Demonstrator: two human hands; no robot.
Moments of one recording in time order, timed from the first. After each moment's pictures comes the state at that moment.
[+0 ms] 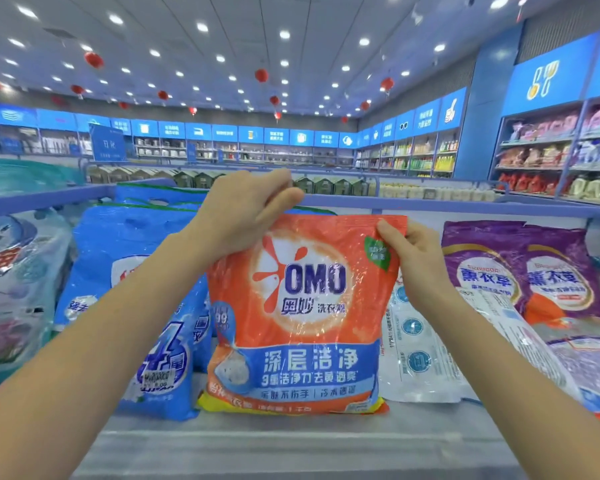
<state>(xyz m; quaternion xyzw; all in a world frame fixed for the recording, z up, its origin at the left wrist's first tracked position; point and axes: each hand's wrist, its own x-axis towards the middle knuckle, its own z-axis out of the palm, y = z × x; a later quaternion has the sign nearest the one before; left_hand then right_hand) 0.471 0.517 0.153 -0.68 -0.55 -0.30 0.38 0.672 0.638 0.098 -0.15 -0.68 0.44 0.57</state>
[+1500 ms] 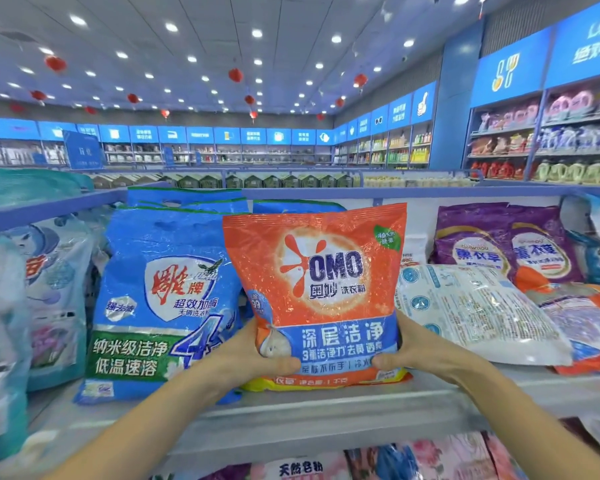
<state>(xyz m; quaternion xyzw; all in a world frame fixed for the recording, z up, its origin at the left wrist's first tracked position) 0.469 0.451 -0.004 -0.53 -0.61 -0.46 -0.37 0.704 0.595 0.000 -0.24 -0.79 0.53 0.20</state>
